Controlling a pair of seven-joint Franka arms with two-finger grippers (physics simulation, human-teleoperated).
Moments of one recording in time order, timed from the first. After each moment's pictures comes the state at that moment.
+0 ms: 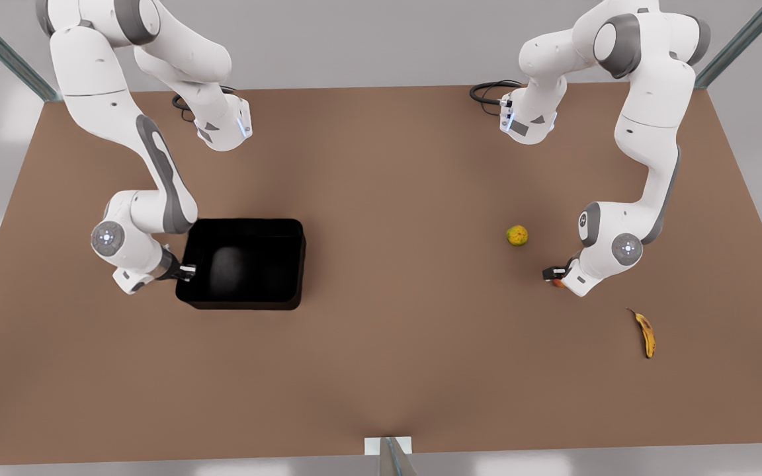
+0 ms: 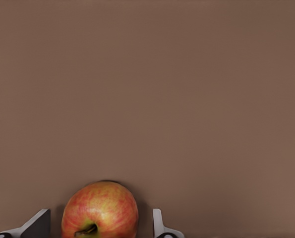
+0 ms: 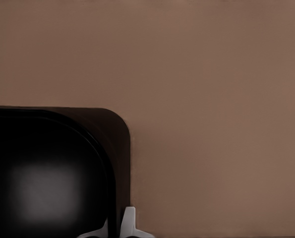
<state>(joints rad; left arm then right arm) 0.23 0.52 -0.20 -2.10 0.13 2.49 -0.10 -0.18 0.31 0.17 -2.14 -0.02 2.40 0.03</state>
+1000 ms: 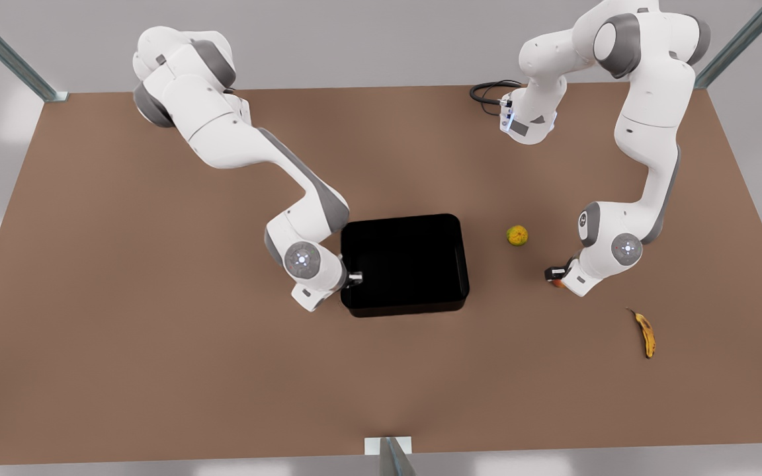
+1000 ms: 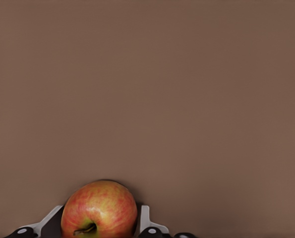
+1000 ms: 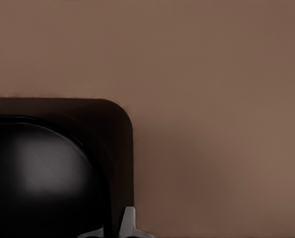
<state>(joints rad) 0.23 0.52 -0.20 -2.10 0.13 2.48 -0.10 0.35 0.77 0.30 -1.31 0.00 2.02 0.53</state>
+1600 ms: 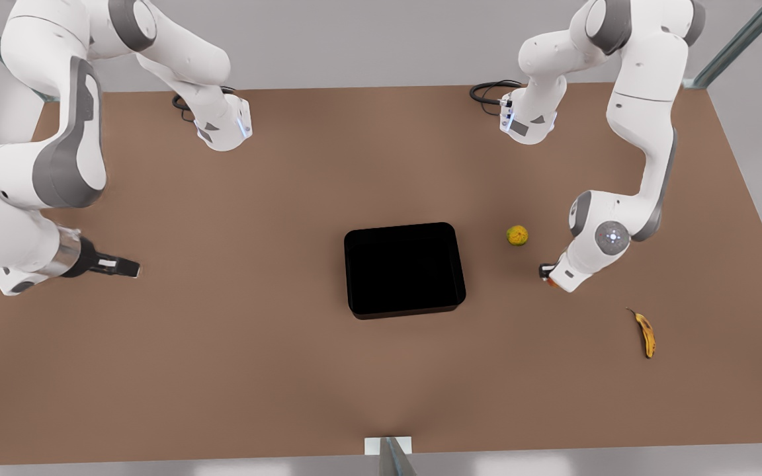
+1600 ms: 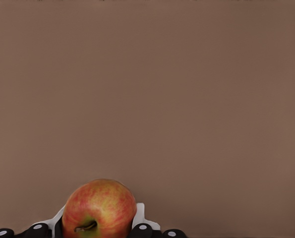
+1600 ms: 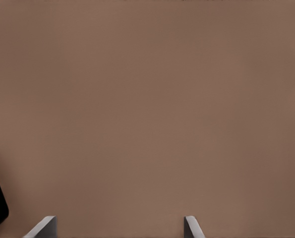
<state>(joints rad) 0.16 0.39 -0.25 -2.09 0.21 2.40 -0.23 -0.32 0.38 0.36 -1.23 -0.10 1.47 0.23</state>
